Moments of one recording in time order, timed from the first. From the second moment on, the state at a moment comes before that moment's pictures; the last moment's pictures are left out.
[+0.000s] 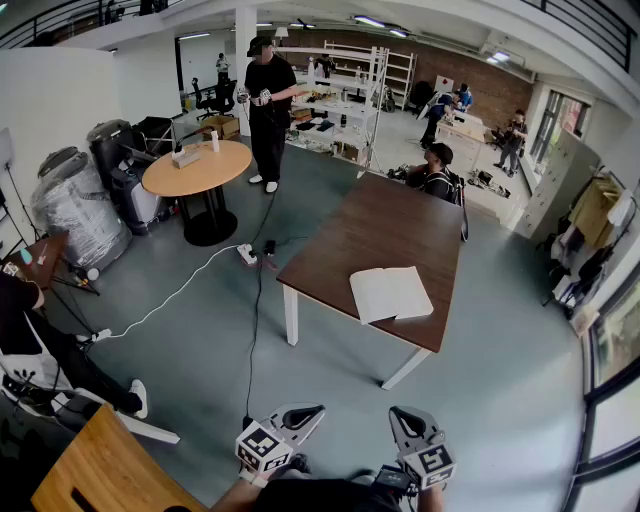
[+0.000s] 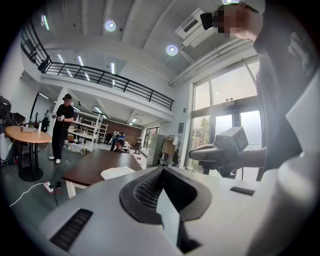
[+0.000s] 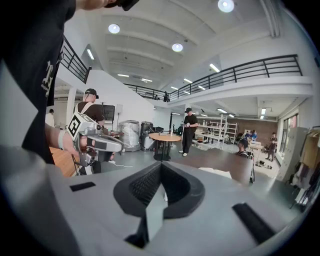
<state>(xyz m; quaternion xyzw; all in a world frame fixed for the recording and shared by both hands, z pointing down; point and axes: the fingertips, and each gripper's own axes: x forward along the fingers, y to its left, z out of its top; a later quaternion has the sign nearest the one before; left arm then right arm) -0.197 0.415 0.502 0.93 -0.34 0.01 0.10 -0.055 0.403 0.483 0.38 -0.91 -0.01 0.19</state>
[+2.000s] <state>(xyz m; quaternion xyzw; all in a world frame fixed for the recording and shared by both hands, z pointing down) -0.071 0.246 0.523 0.96 -0.26 0.06 0.11 0.106 0.234 0.510 0.49 -0.85 0.04 0.18</state>
